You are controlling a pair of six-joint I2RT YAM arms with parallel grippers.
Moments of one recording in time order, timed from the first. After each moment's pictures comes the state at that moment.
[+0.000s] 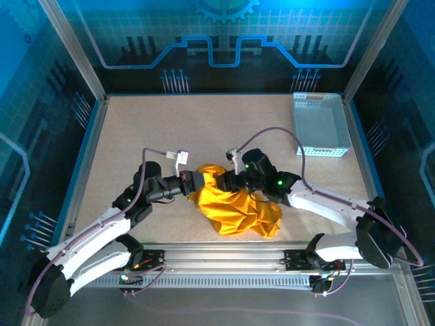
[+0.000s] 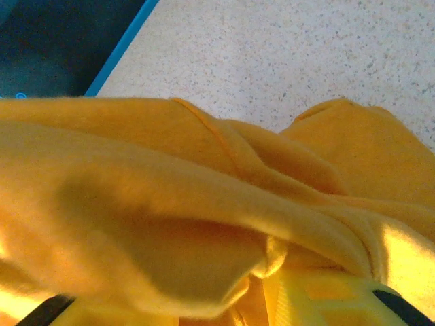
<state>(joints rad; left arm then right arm) -0.55 0.87 0.49 0.16 0.51 -0.81 0.81 1.31 0.82 -0.11 -0.24 0.50</state>
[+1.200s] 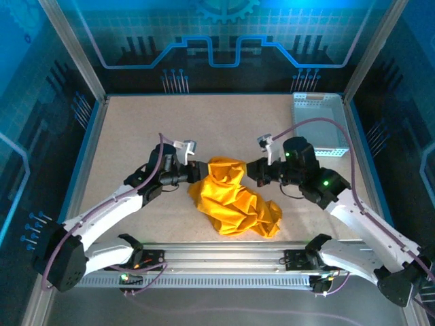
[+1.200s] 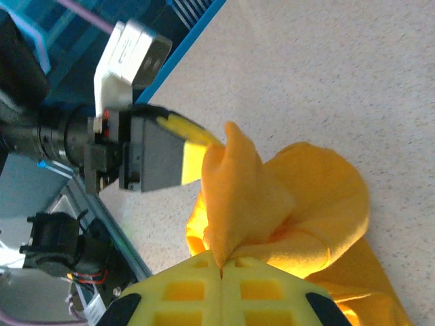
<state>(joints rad) -0.50 1.14 0.70 -0.10 0.40 -0.61 0.60 0.97 0.95 -0.51 -0.37 0.40</state>
